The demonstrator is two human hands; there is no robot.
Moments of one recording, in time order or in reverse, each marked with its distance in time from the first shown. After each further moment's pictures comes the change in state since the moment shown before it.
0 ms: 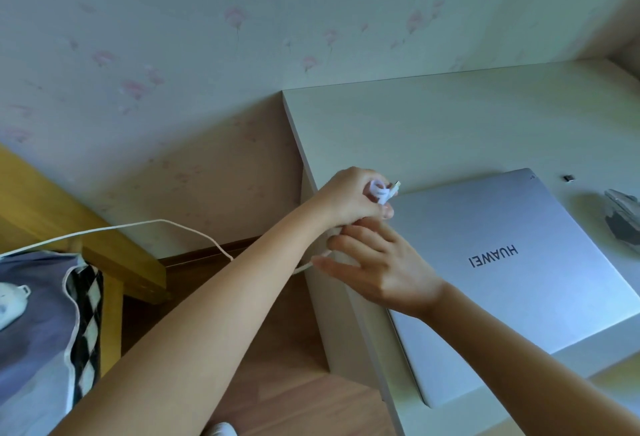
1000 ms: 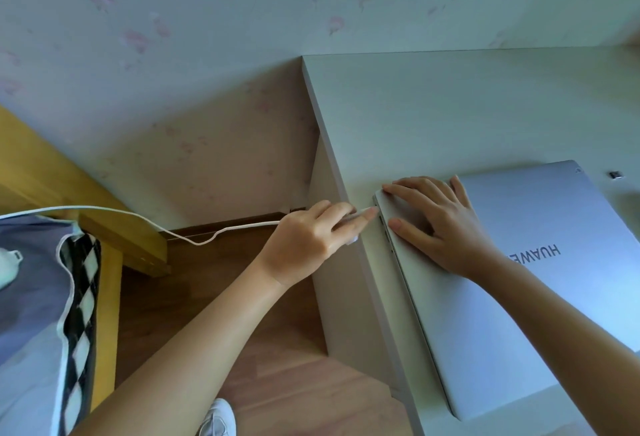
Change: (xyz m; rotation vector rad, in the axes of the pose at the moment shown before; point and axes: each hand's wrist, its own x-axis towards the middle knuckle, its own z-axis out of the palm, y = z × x) left_hand -0.059 -0.105 0.041 0.729 0.633 0.630; right_hand -0.033 0.056 0.015 0.185 -0.449 0.653
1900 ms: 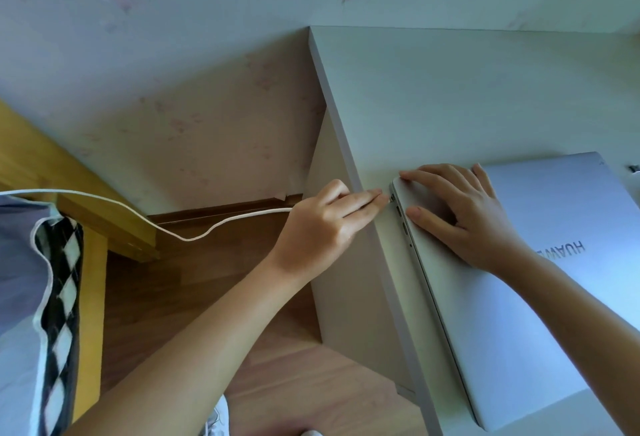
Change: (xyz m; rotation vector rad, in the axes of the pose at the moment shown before) left_hand -0.002 0.005 0.012 -0.103 0.100 -0.154; right_hand 0.004 -0.003 -0.001 0.005 -0.011 0.030
